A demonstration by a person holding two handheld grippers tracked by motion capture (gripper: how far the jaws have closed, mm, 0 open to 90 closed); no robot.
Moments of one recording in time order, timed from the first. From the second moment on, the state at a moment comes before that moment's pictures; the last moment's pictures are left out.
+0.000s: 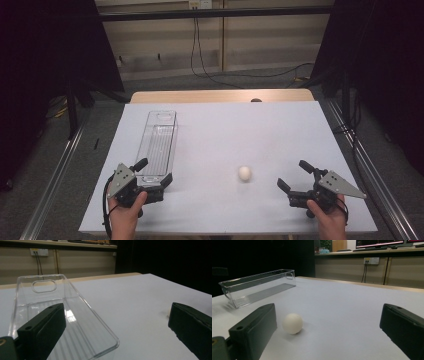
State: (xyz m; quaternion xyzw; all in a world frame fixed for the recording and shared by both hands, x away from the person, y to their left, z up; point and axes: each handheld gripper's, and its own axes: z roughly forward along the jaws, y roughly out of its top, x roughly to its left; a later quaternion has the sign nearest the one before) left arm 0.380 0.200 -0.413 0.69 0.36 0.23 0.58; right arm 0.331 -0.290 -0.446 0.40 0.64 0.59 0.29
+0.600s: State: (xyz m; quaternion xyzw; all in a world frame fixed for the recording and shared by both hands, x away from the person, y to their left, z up) left arm 0.391 0.167 -0.407 0.71 0.34 0.21 0.58; right arm 0.332 -0.293 -0.446 0.41 0.64 0.59 0.29
